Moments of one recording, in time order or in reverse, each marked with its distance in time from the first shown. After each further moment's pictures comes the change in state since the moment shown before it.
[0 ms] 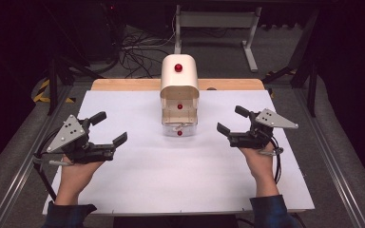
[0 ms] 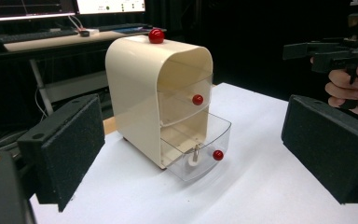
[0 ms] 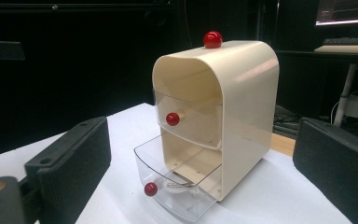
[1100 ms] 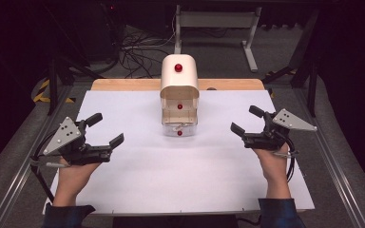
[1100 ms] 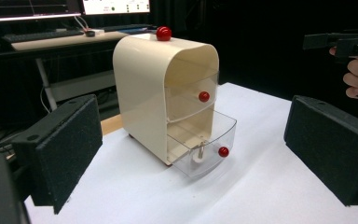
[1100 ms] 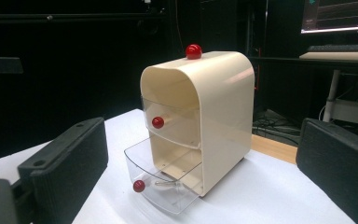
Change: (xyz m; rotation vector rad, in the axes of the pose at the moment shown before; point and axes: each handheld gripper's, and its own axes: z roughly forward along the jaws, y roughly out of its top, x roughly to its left) left arm 0.006 -0.007 -0.006 0.000 0.017 0.000; right arm -0.015 0.006 -0.031 -0.028 -0.025 0.009
